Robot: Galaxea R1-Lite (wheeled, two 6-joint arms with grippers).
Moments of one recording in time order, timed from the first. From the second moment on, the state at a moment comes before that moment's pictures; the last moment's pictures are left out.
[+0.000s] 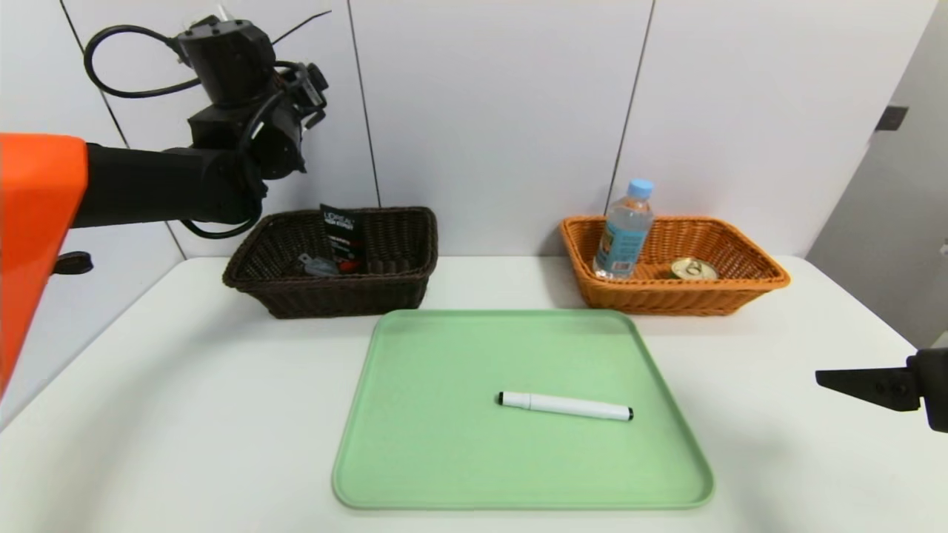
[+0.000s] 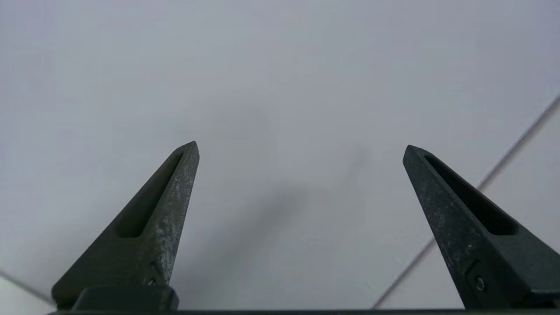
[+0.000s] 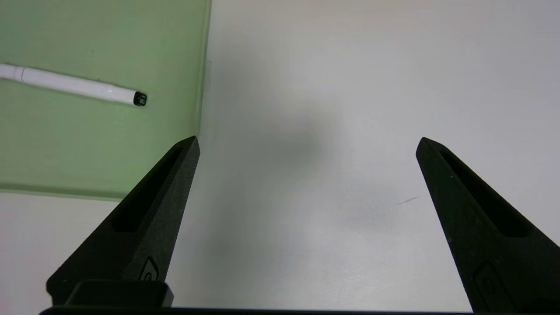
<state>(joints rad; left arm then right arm) -0.25 2.08 -1.76 -0.65 0.53 -0.26 0.07 1.15 -0.88 0.45 0.03 0.01</state>
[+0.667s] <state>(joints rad) -0.41 1.67 -1.43 -0.15 -0.27 -0.32 0.07 1.13 -0.86 0.45 0.02 0.01</state>
